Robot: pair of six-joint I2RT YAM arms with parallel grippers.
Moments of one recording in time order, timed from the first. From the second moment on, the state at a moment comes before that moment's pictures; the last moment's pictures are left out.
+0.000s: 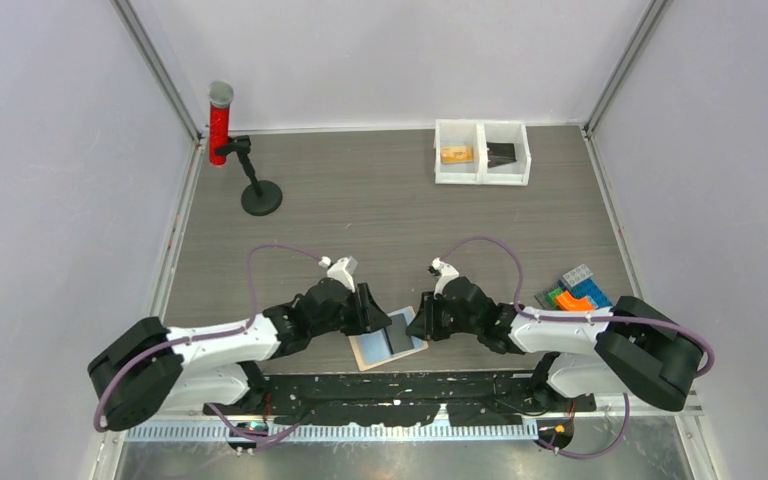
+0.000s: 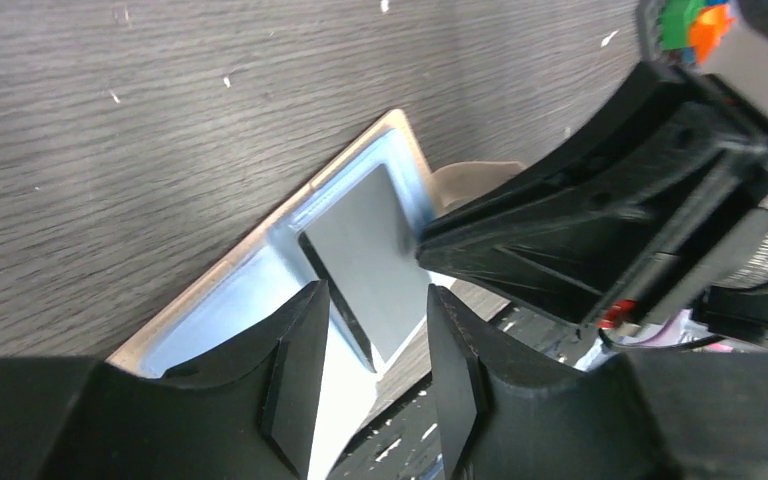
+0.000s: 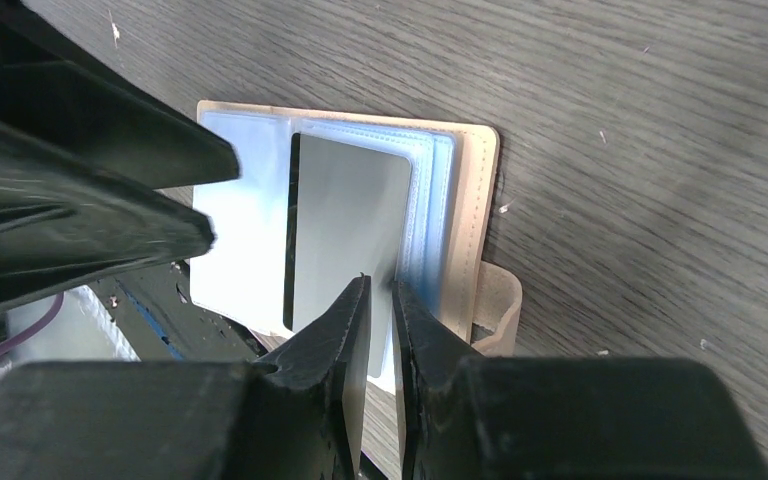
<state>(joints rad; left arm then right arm) -0.94 1.11 0.35 0.18 0.01 -0.97 0.92 1.27 0.32 0.29 -0.14 0.77</state>
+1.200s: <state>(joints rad) -0.95 1.28 0.28 0.38 0.03 -1.00 0.92 1.27 0.29 0.33 -0.15 0.80</state>
